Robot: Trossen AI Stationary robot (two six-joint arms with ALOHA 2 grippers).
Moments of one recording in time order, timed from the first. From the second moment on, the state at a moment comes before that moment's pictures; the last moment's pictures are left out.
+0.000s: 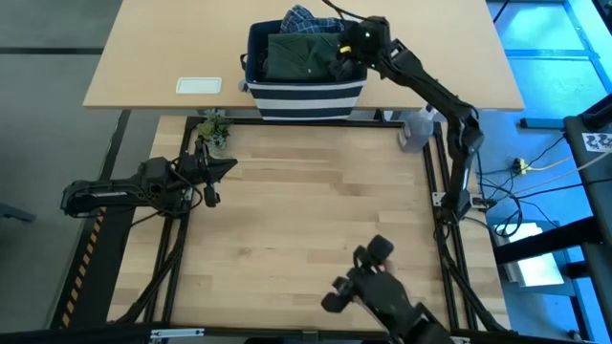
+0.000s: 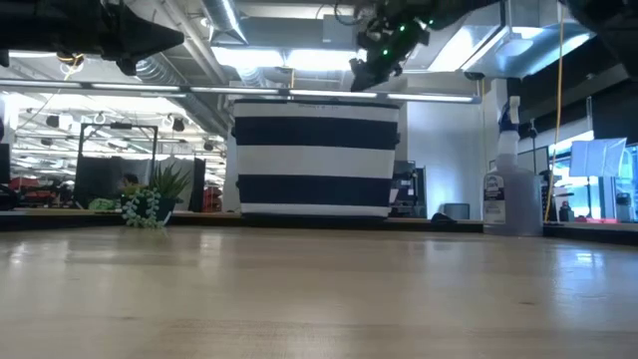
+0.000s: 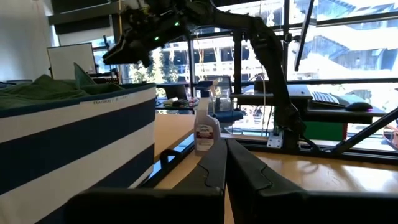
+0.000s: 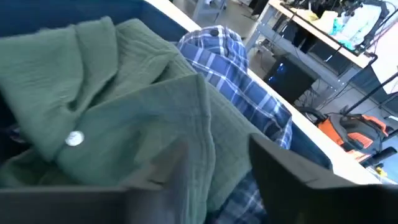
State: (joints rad) left arm 0.13 0.23 0.23 0.15 -0.25 0.06; right arm -0.78 1.95 2.05 -0.47 0.09 -0.36
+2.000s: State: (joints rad) left arm 0.13 0.23 0.23 0.15 -0.30 0.12; right arm -0.03 1.59 2.32 -0.70 0.18 -0.46
